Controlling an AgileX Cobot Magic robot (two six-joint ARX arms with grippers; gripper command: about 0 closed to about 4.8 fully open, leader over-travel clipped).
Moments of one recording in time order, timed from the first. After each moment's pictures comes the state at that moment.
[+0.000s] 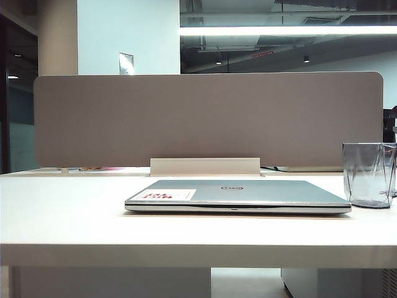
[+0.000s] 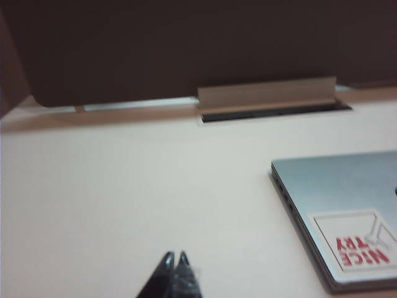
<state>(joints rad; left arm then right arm) -0.24 0.37 0.15 0.22 -0.11 0.05 -0.08 0.00 0.01 -0.09 -0.06 0.13</state>
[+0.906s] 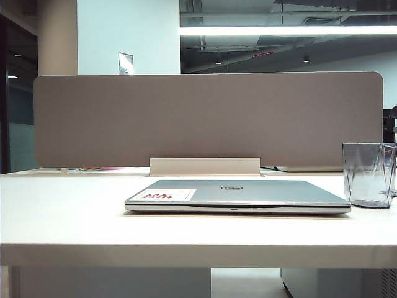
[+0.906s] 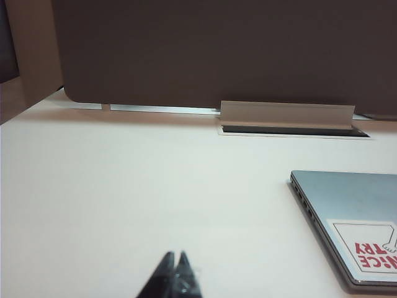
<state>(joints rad) 0.01 0.02 0.01 0.06 0.09 -0.04 -0.08 0.00 0.01 -0.09 -0.06 0.13</state>
